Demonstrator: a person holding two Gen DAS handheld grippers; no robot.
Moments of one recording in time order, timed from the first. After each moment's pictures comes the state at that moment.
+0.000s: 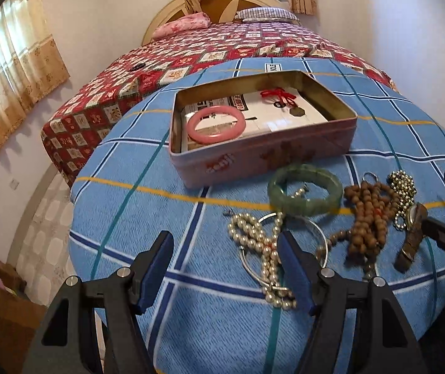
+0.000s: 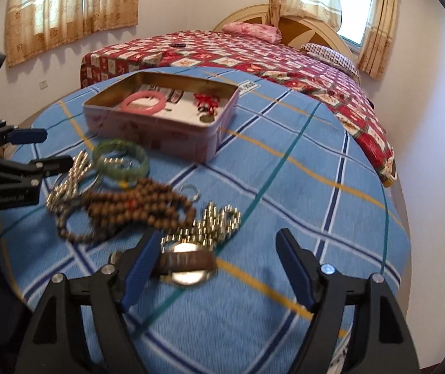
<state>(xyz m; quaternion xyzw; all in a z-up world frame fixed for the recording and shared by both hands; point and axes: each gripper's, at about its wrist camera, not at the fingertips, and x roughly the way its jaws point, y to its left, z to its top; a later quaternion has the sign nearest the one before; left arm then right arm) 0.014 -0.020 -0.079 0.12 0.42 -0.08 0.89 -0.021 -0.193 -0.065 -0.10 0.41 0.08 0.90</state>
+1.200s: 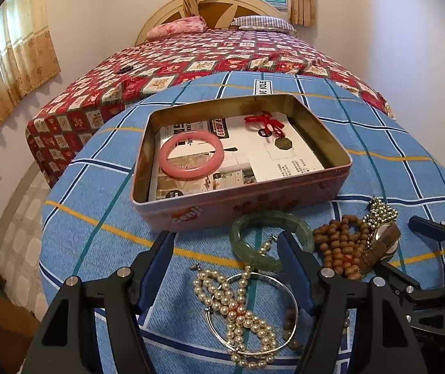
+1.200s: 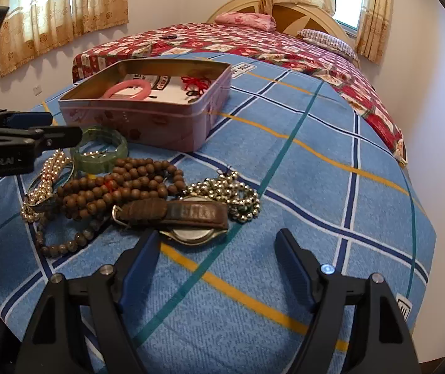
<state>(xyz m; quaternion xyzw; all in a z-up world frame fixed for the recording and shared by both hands) 0.056 -0.043 -0.071 0.08 0.42 -0.11 0.90 0.006 -0.203 -0.093 -0.06 0.43 0.07 0.90</state>
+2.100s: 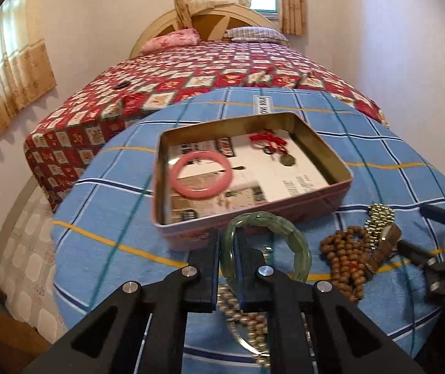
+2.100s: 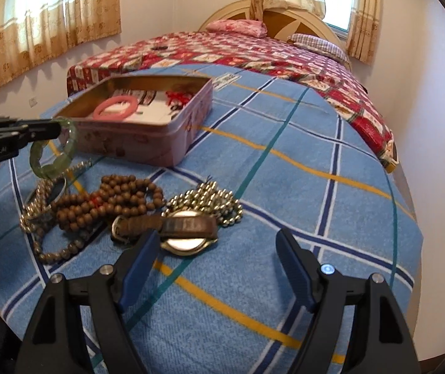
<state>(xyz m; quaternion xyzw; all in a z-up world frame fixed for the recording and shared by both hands) 0.056 -0.022 -0.054 0.08 0.39 -0.12 0.91 0.008 -0.223 -0.073 -0.04 0.40 0.06 0.91</state>
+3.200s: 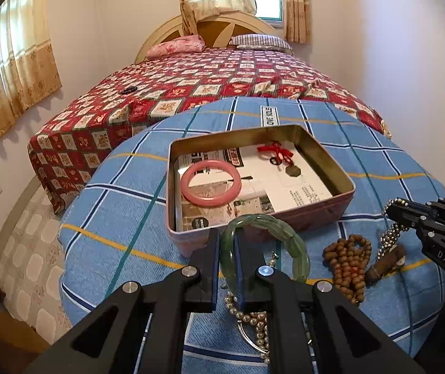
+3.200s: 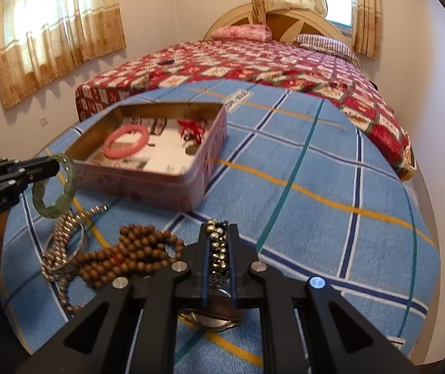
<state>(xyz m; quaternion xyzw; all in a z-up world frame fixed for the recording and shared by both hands) 0.053 -0.016 -0.043 0.08 0.37 -0.12 0.92 0.035 -0.212 -0.055 -0.01 0.39 0.09 0.92</state>
